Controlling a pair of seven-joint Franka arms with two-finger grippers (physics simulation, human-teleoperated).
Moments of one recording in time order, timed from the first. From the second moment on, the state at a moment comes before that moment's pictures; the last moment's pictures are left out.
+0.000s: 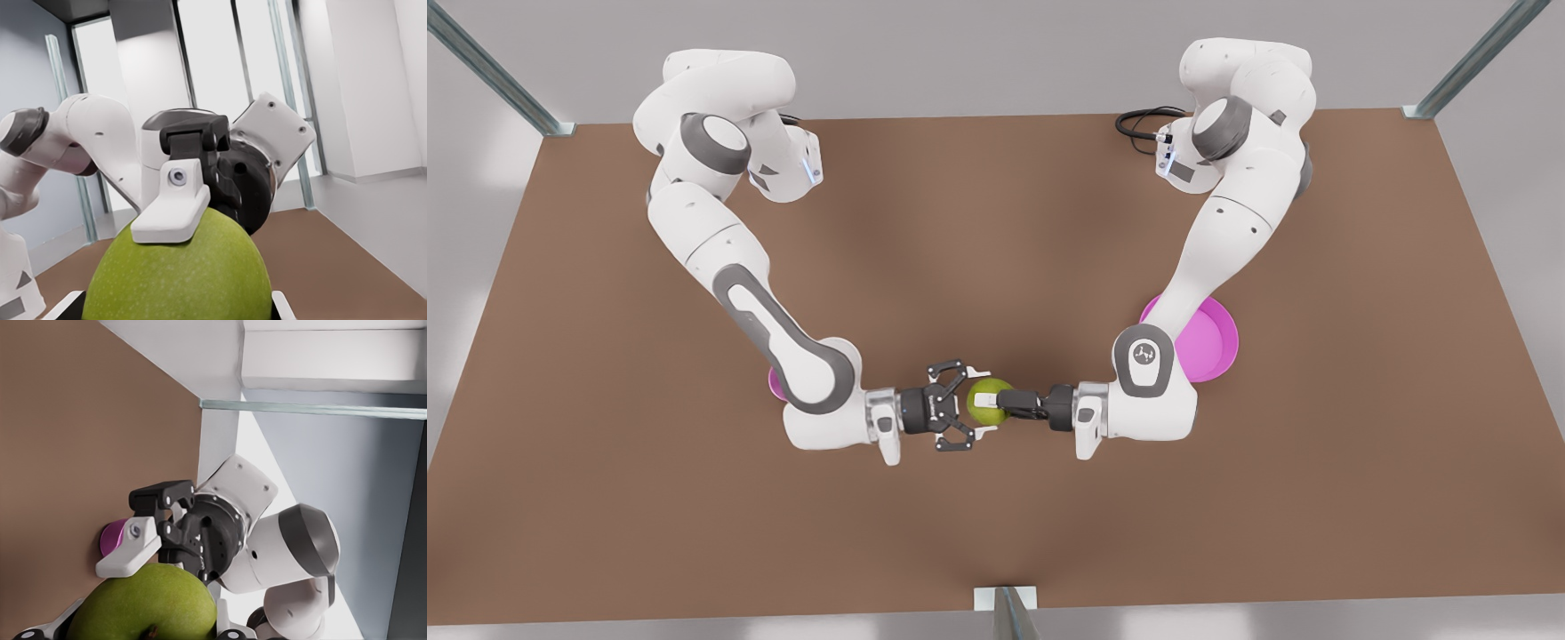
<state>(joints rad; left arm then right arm) -0.15 1.01 -0.57 -1.05 -1.06 2.15 0.21 -0.08 1.08 0.84 -1.21 1.05 2.18 -1.86</state>
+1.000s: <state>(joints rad) -0.15 1.02 -0.57 -1.05 -1.06 2.15 0.22 -0.06 1.08 0.83 -1.21 1.07 2.21 -1.87</state>
